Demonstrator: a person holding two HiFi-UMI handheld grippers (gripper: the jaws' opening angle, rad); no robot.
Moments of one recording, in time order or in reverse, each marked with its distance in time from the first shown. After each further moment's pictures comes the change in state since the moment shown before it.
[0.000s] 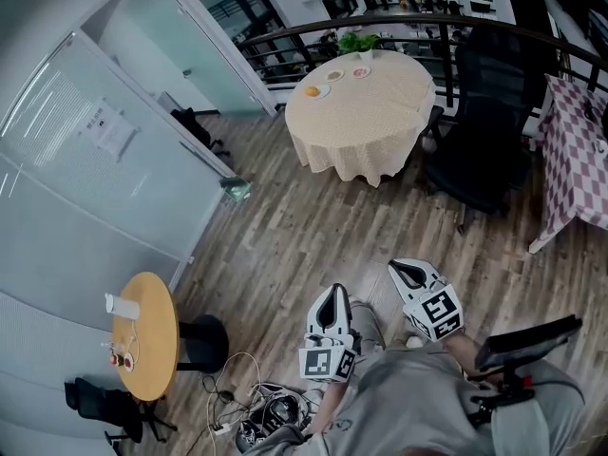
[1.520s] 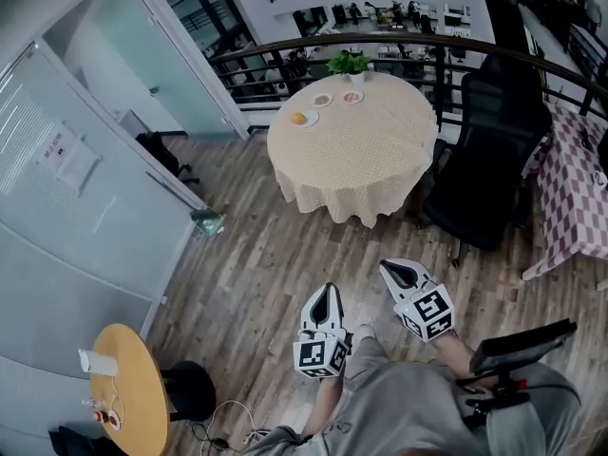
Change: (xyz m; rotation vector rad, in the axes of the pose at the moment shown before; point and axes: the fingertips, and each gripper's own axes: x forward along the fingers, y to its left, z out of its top) left arm 0.222 0.195 -0.053 -0.068 0.088 -0.066; right arm 0.247 -0.105 0.033 -0.011 0.022 -0.114
